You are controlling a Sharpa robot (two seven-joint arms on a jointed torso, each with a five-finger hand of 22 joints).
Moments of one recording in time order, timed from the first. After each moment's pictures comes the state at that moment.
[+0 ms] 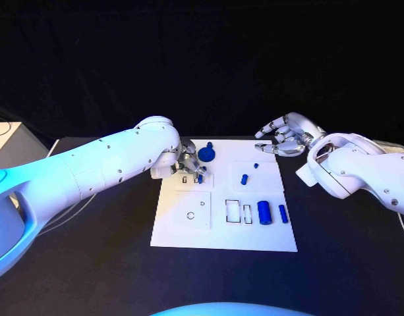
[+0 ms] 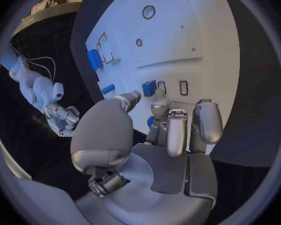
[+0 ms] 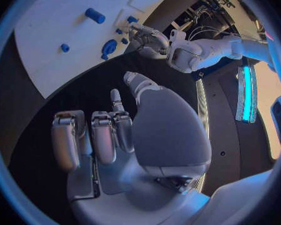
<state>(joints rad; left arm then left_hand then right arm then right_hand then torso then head) 1.25 -0.43 0.05 1.05 -1.12 0.37 -0.53 1.06 -0.16 0.49 0.28 0.06 0.80 0.11 0.67 0.66 1.21 0.03 1.22 0.93 1.46 -0.03 1.52 1.31 0.08 1.32 0.08 1.43 1.19 1.31 -0.83 -0.12 1.49 -0.93 -0.46 -0.04 1.38 -0.22 0.31 0.20 0.36 0.95 0.16 0.16 0.28 1.47 0.07 1.50 1.31 1.46 0.00 1.56 1.31 0.01 1.47 0.10 1.52 1.31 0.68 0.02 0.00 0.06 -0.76</state>
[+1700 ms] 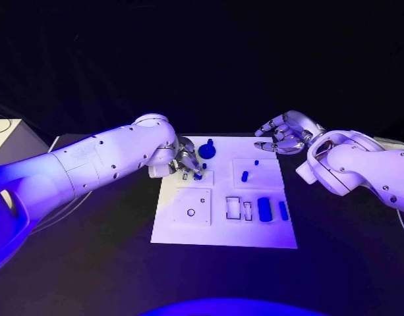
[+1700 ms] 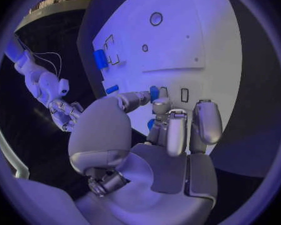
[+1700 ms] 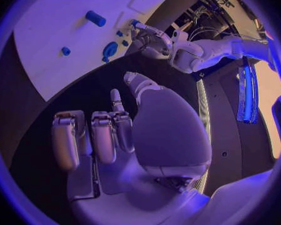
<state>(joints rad) 1.25 -0.46 0.05 1.08 -1.04 0.37 -0.52 1.09 -0.16 0.85 0.13 0.20 0.80 0.10 0.66 0.73 1.19 0.02 1.19 0.90 1.47 -0.04 1.52 1.31 0.08 1.31 0.07 1.43 1.21 1.31 -0.82 -0.12 1.48 -0.93 -0.44 -0.05 1.38 -0.23 0.32 0.20 0.36 0.95 0.16 0.16 0.28 1.47 0.07 1.50 1.31 1.46 0.00 1.56 1.31 0.01 1.47 0.10 1.52 1.31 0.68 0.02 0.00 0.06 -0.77</state>
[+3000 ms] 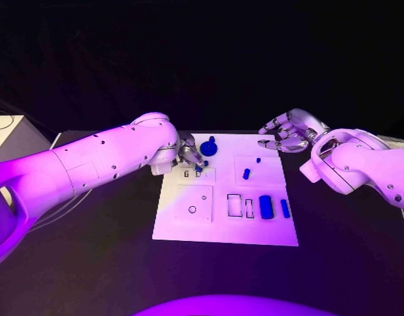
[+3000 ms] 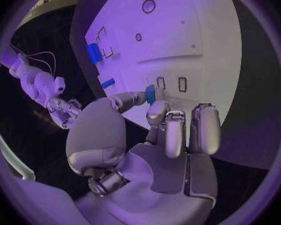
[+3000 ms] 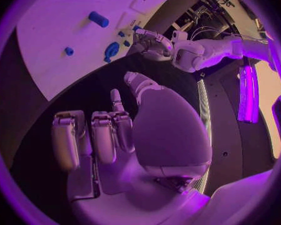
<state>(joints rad) 1.24 -0.48 0.03 1.11 -1.09 0.26 -0.52 0.98 -0.20 0.84 0.12 0.42 0.84 0.08 0.76 0.73 1.32 -0.03 1.25 1.00 1.47 -0.08 1.56 1.31 0.07 1.39 0.03 1.48 1.31 1.31 -0.83 -0.12 1.48 -0.93 -0.44 -0.06 1.37 -0.23 0.32 0.21 0.37 0.95 0.16 0.16 0.28 1.47 0.07 1.50 1.31 1.46 0.00 1.56 1.31 0.01 1.47 0.10 1.52 1.31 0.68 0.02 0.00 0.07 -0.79</state>
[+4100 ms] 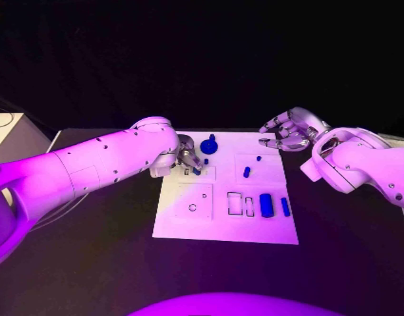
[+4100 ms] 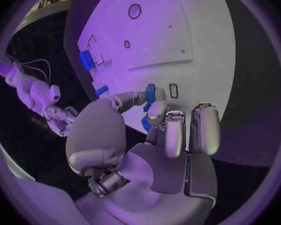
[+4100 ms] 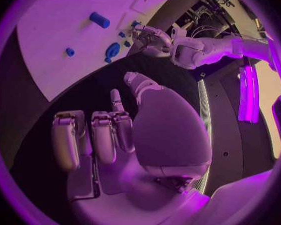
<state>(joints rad) 1.23 -0.48 0.01 1.11 -1.14 0.25 -0.52 0.98 -0.20 0.84 0.11 0.44 0.85 0.07 0.75 0.73 1.32 -0.04 1.25 1.00 1.47 -0.08 1.56 1.31 0.07 1.39 0.03 1.48 1.31 1.31 -0.83 -0.12 1.48 -0.93 -0.44 -0.06 1.37 -0.23 0.32 0.21 0.37 0.95 0.16 0.16 0.28 1.47 0.07 1.50 1.31 1.46 0.00 1.56 1.31 0.01 1.47 0.10 1.52 1.31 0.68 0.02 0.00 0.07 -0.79</state>
